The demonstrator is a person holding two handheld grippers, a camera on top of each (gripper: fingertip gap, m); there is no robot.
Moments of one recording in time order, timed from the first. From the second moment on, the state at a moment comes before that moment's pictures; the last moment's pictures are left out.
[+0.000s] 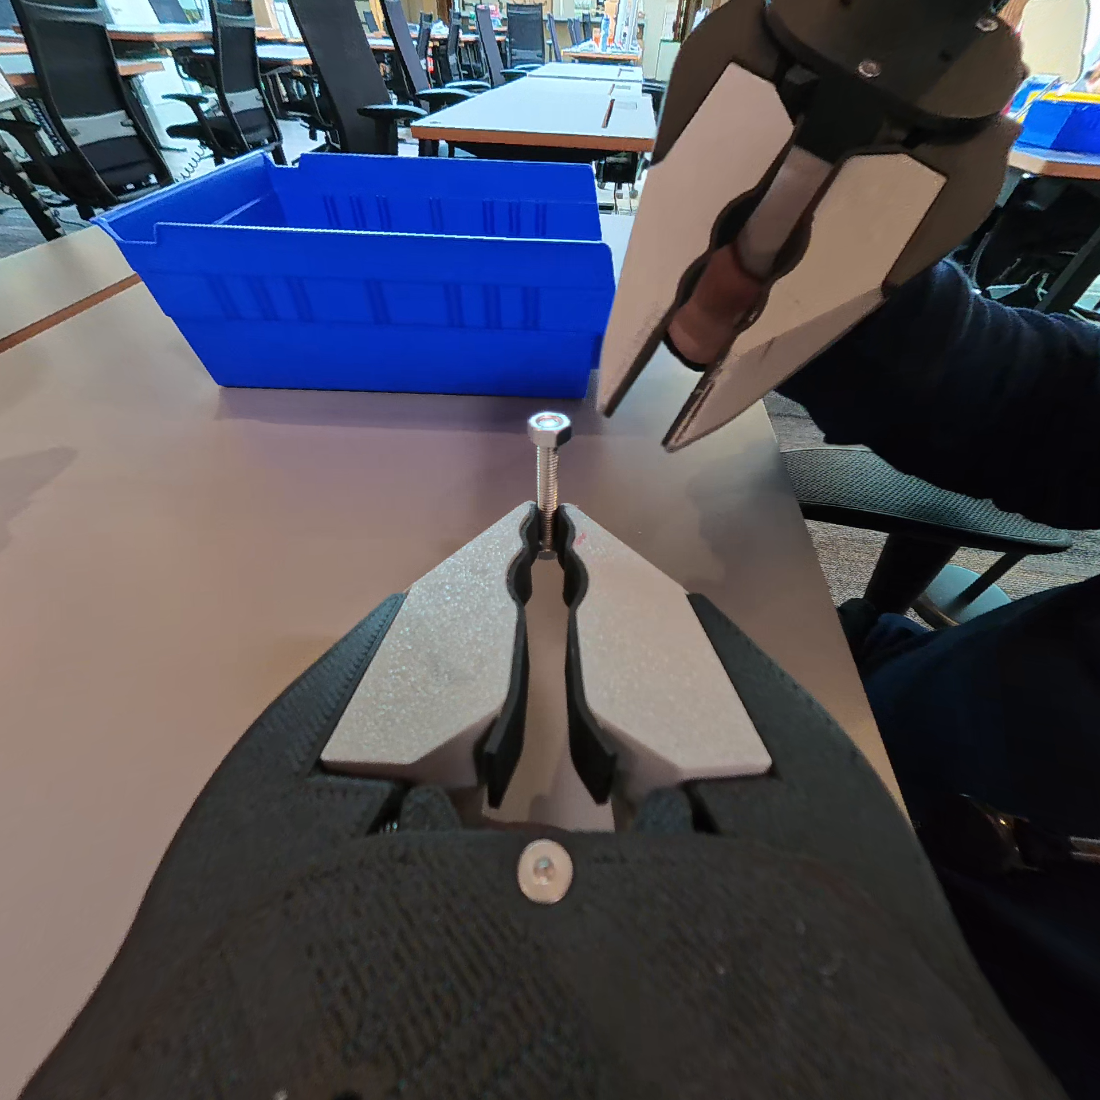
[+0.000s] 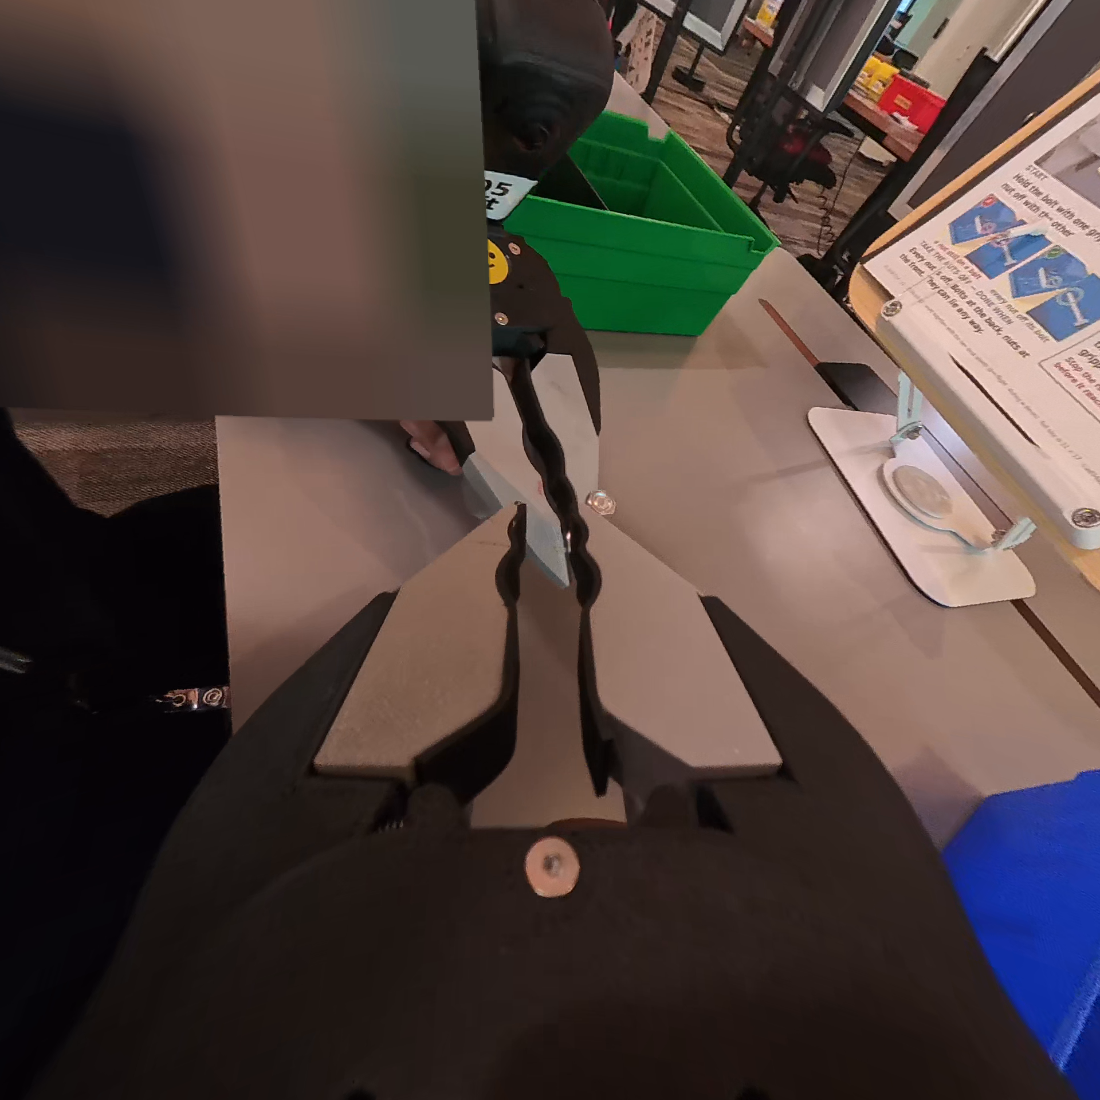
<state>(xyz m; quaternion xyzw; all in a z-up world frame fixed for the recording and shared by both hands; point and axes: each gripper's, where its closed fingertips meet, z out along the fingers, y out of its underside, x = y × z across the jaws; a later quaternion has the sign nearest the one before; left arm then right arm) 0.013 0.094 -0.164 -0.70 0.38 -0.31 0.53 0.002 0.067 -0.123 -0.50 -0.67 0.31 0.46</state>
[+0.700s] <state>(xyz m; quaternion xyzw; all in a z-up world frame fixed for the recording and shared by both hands) 0.014 0.093 -0.164 -0.70 0.38 -0.31 0.52 -0.006 0.081 -0.128 -0.52 -0.65 0.30 0.46</state>
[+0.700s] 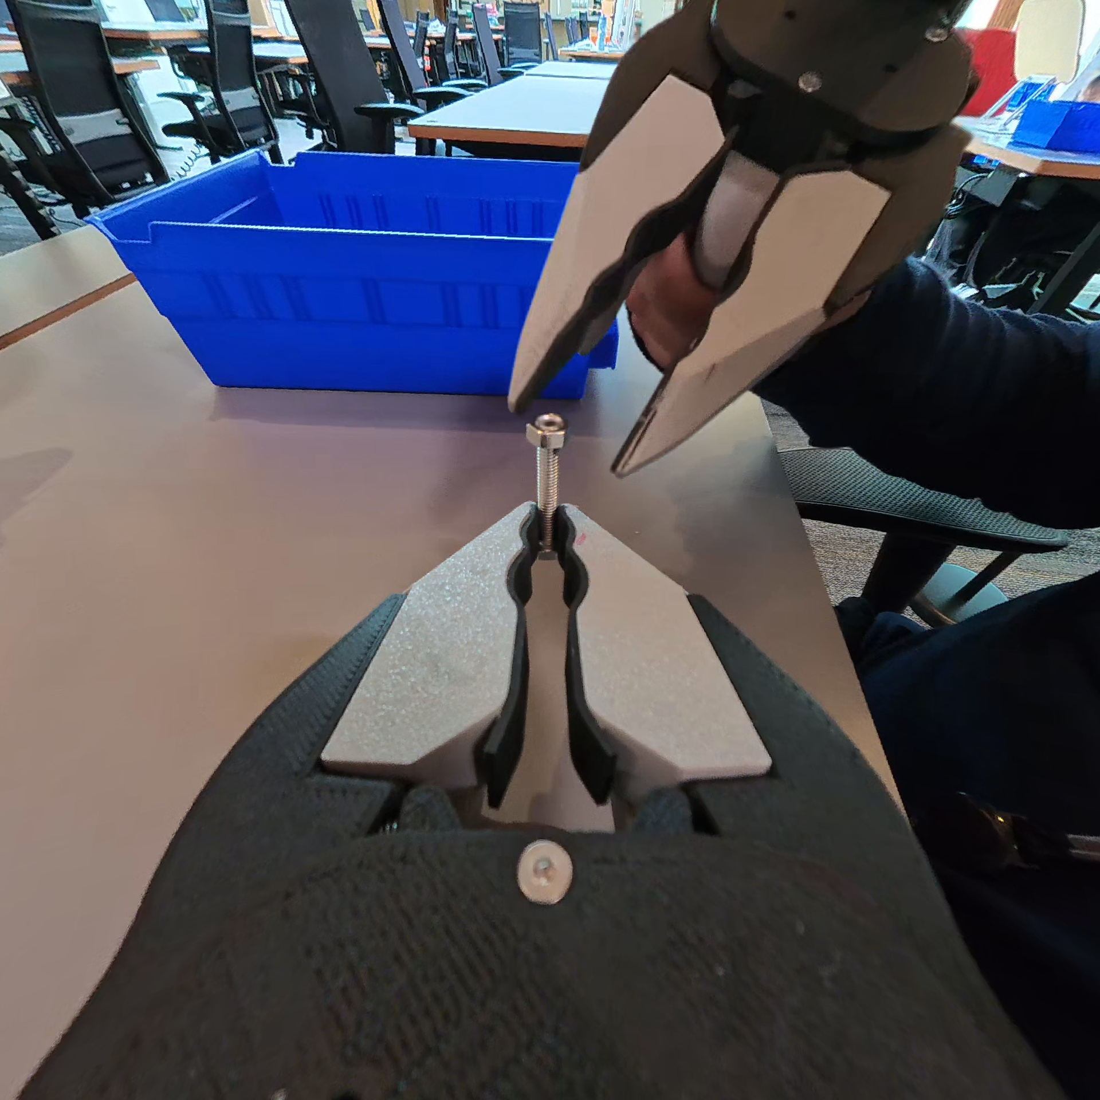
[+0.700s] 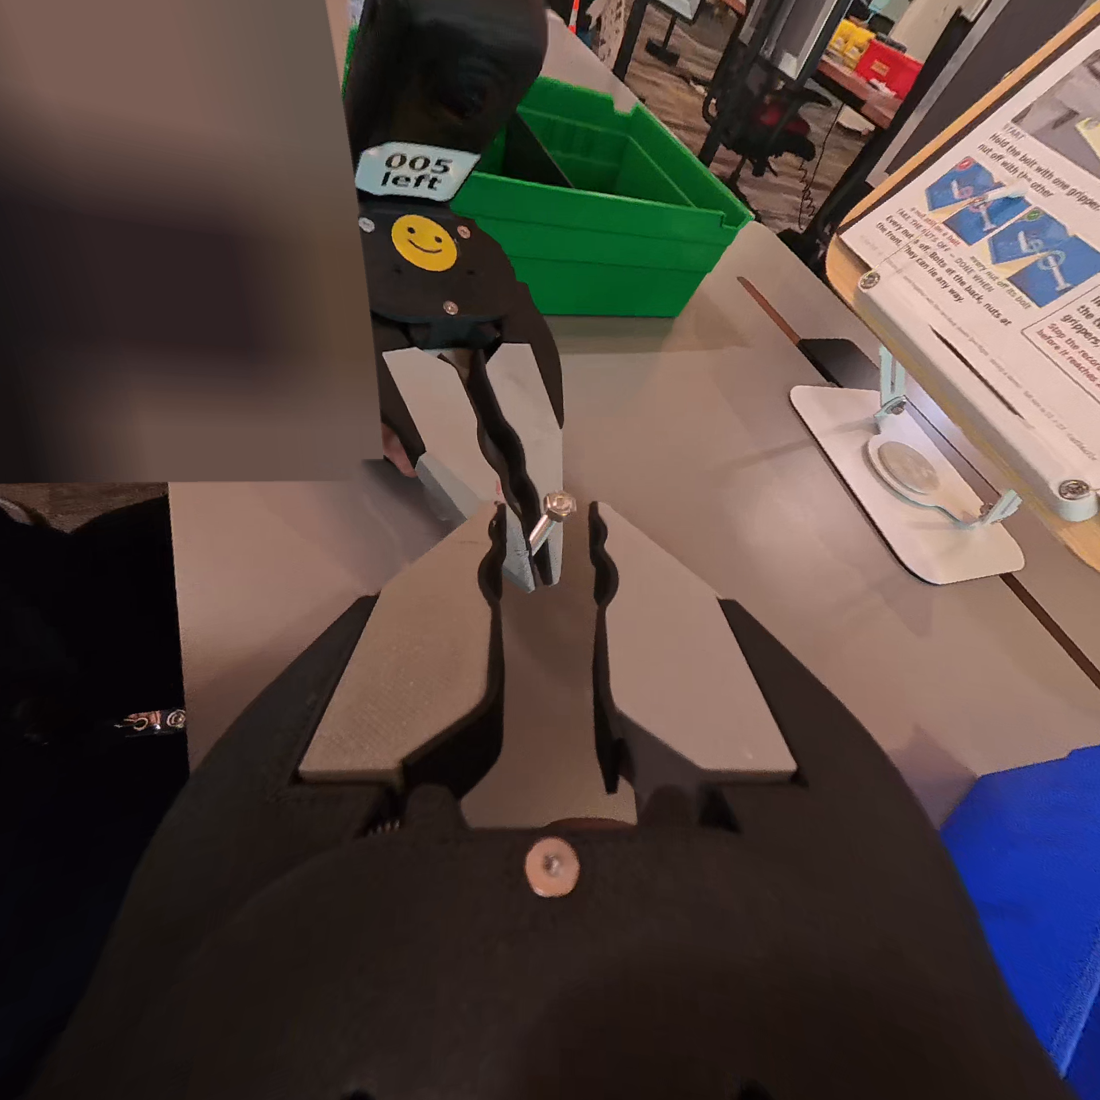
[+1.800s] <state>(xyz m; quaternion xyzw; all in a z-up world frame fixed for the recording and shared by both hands) 0.011 0.096 -0.163 -0.70 0.37 -0.31 0.52 0.003 0.068 -0.111 -0.50 -0.66 0.34 0.45</state>
